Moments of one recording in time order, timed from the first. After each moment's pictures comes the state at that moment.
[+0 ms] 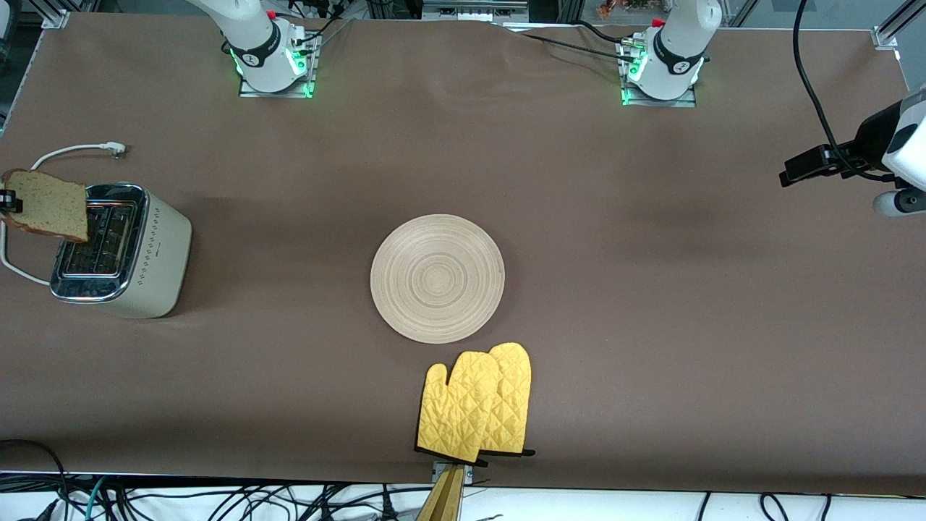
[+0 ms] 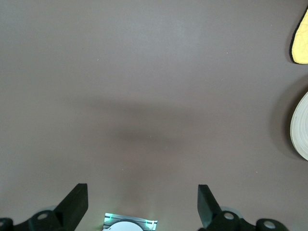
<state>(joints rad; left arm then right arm) 0.03 0.09 -0.02 -1.49 -0.04 1.41 -0.18 0.31 0.43 -0.75 -1.39 0.04 1.51 -0.45</state>
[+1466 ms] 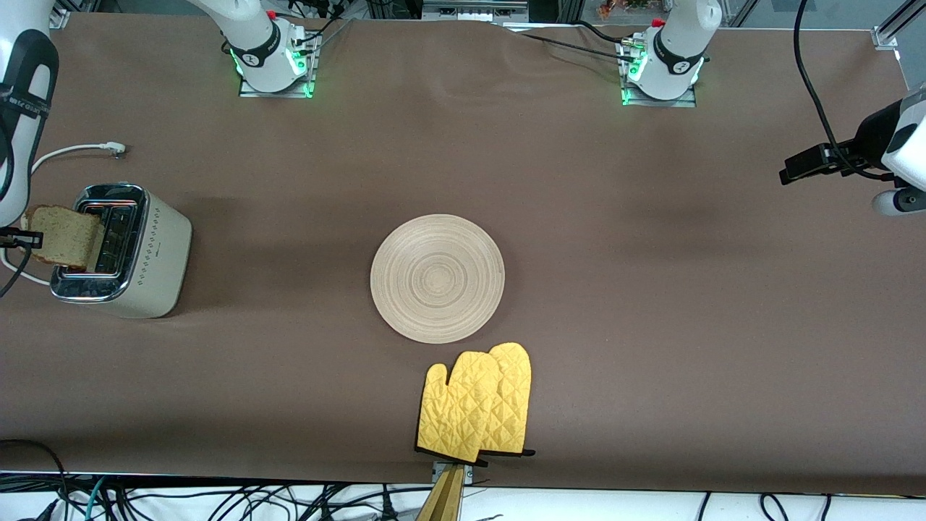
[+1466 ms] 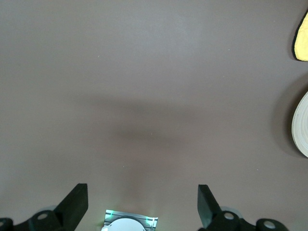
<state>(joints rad) 0.03 0.09 -0.02 -1.49 -0.04 1.39 -0.18 0.29 0.57 -0.74 -1.39 0.07 1.64 -0.34</state>
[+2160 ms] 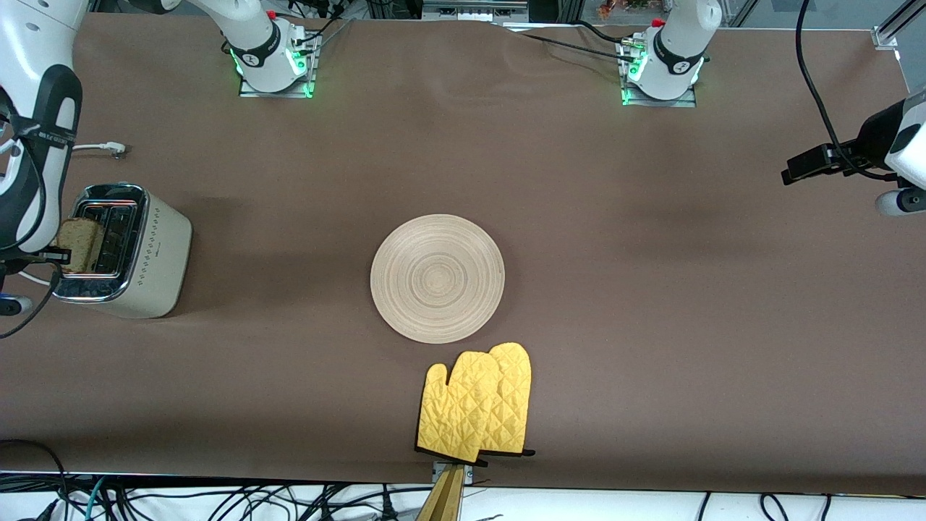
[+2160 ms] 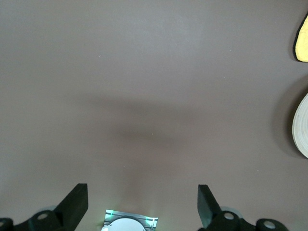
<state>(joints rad) 0.03 0.09 -0.02 -1.49 -0.04 1.39 -0.18 0.29 0.66 -0.74 -1.40 0.14 1.68 -0.33</state>
